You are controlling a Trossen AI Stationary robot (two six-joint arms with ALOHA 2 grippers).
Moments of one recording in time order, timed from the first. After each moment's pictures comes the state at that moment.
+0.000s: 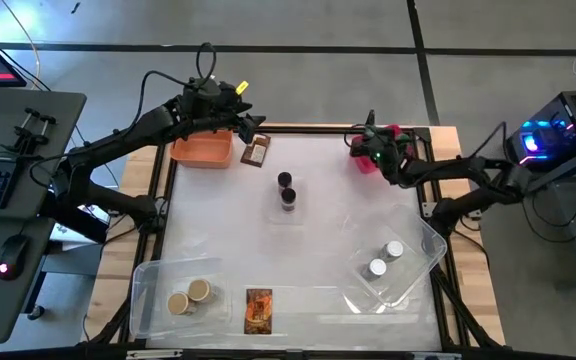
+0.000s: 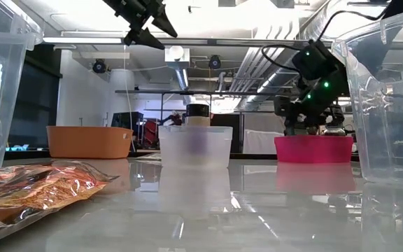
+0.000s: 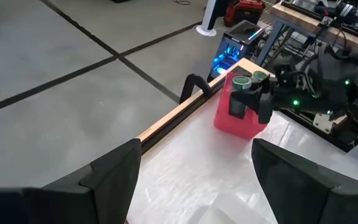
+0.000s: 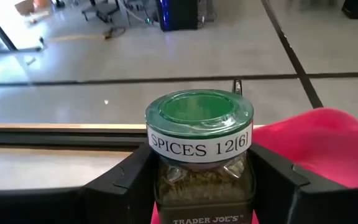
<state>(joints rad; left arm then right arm) 0.54 1.30 1.29 -0.43 -0.06 -0.21 -0.61 1.40 0.46 0.42 0.70 0.49</state>
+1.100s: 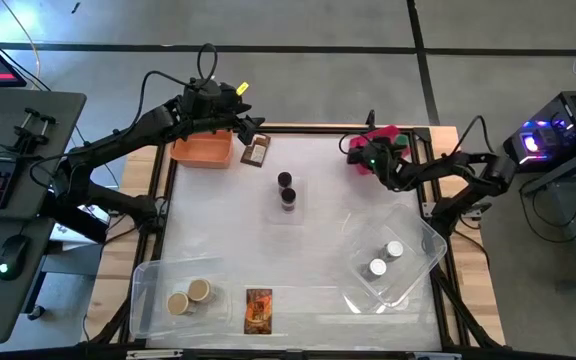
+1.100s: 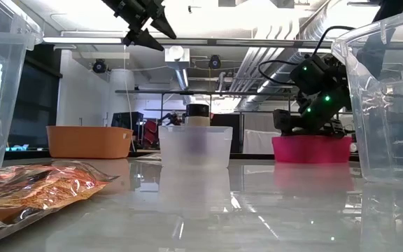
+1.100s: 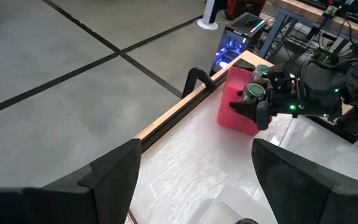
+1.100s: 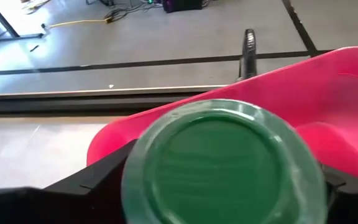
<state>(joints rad) 0.54 1.30 1.29 -0.45 -0.06 -0.18 -0.59 1.54 0.41 0.52 0.66 0.58</state>
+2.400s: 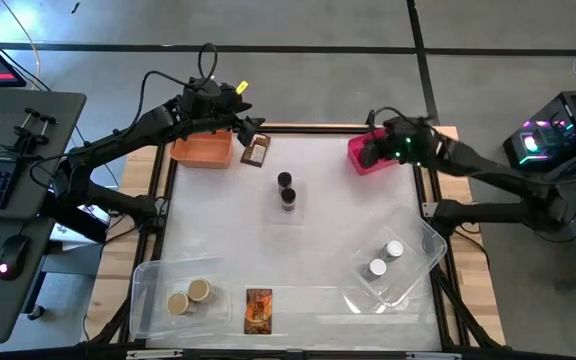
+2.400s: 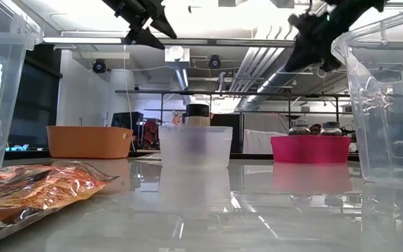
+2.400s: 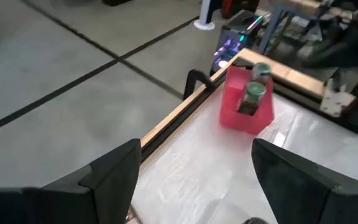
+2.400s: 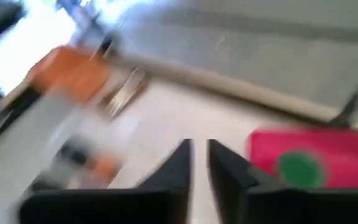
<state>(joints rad) 0.54 1.30 1.29 -0.44 -0.06 -0.11 -0.51 0.95 0.86 -0.48 0.20 0.49</state>
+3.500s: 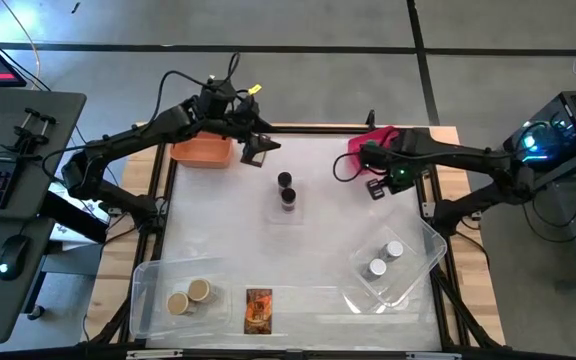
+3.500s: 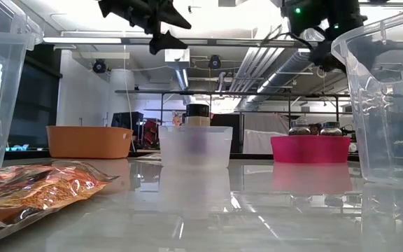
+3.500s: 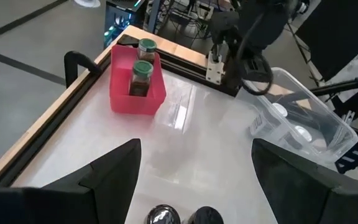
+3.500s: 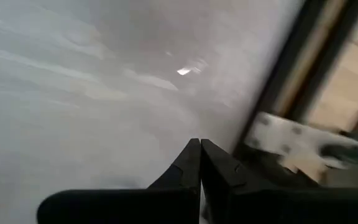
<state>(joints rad) 0.54 1.41 1.29 -0.37 0.44 -0.08 -0.33 1.36 1.19 -1.55 0.09 0.90</state>
